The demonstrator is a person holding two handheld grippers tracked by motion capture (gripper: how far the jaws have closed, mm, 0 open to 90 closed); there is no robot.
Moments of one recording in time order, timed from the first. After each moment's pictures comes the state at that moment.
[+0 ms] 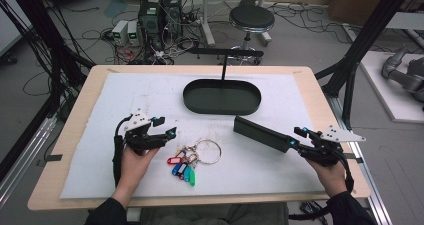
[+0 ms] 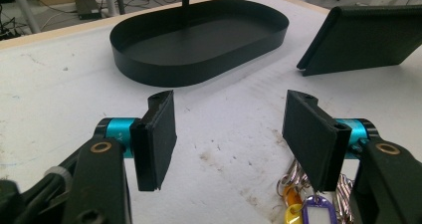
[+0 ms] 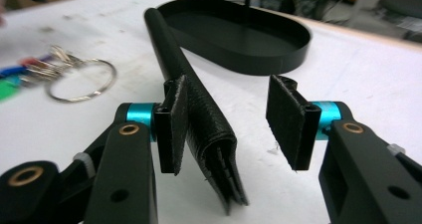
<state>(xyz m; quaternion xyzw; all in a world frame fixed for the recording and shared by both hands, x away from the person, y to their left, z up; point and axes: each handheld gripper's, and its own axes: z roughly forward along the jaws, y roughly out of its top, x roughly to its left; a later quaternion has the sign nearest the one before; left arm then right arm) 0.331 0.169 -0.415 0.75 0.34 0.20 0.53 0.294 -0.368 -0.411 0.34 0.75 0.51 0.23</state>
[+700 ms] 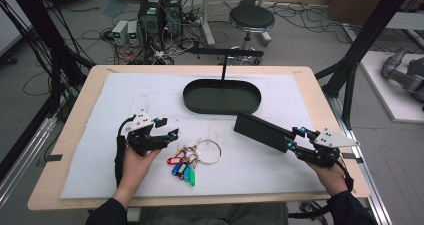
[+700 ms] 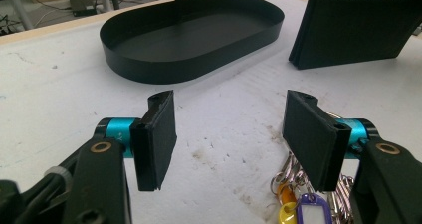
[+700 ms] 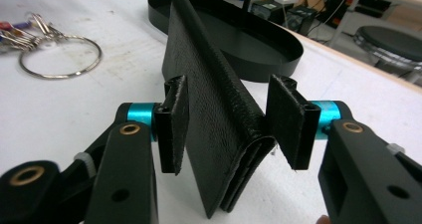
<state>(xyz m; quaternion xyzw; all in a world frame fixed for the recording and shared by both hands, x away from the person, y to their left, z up) 0.330 0.164 -0.417 0.75 0.34 0.20 0.53 0.290 -0.360 -0.413 0.29 0.77 0.48 0.29</state>
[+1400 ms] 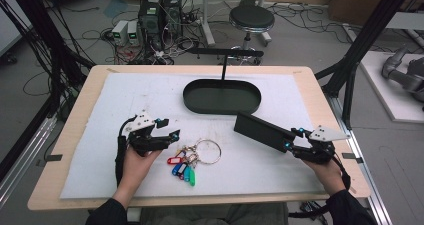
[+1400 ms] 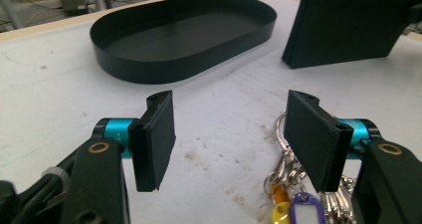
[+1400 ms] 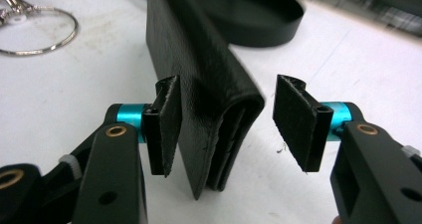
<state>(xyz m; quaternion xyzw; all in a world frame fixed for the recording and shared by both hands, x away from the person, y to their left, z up) 0.330 0.161 -0.418 0.76 0.33 0.18 0.54 0.312 -0.361 -0.431 0.33 0.79 0.45 0.24</state>
